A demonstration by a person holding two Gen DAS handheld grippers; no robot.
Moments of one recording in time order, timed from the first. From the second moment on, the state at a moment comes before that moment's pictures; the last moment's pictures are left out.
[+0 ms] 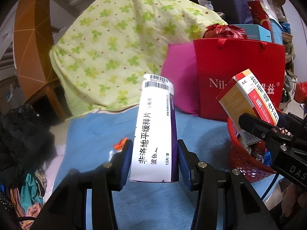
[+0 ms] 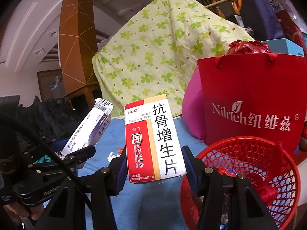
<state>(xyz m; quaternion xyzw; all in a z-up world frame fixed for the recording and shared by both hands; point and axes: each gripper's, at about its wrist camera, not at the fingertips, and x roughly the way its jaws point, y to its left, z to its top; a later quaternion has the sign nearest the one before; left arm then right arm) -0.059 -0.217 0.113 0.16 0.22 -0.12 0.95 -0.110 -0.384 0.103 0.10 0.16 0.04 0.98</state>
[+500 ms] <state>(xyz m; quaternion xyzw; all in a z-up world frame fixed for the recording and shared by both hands) -0.067 -0.251 0.113 0.18 0.22 -0.16 0.95 -0.123 -0.409 0.102 0.11 0.15 0.01 0.98</state>
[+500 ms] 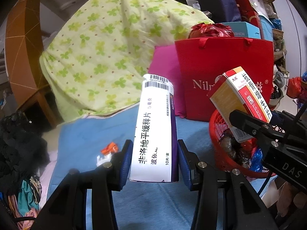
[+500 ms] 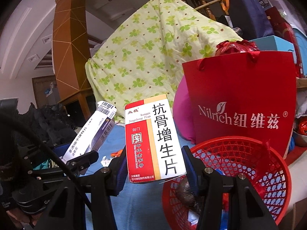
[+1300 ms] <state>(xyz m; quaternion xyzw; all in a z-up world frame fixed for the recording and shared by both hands) -0.086 -0.304 0.109 0.20 0.20 -0.25 0.93 -0.138 -0.467 0.098 0.16 0.14 -0.05 0.98</state>
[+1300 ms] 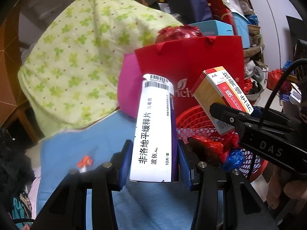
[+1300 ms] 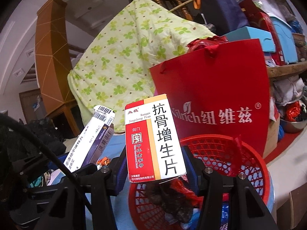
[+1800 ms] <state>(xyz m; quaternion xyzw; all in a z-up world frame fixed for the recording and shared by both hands) -0.089 -0.350 0.101 0.20 0.23 -0.36 0.88 -0.157 -0.523 0.088 0.22 0.14 -0.09 0.96</state>
